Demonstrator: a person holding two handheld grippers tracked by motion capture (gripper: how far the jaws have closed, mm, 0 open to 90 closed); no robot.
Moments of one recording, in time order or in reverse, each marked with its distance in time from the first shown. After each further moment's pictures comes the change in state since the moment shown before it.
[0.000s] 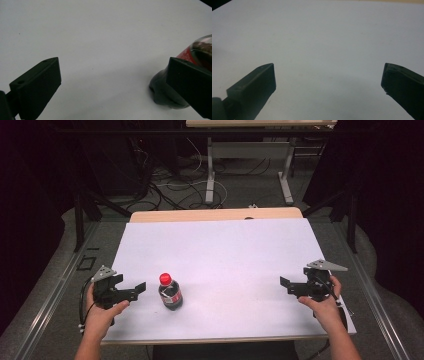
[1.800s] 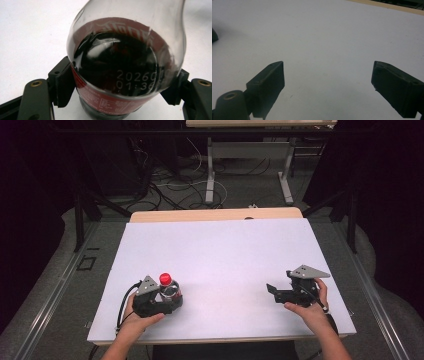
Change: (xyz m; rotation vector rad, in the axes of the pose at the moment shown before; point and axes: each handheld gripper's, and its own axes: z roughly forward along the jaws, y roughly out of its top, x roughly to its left) left arm -0.080 -0.019 0.055 0.049 -0.179 0.225; right arm 0.039 -0.007 0.011 0.008 0.085 -0.179
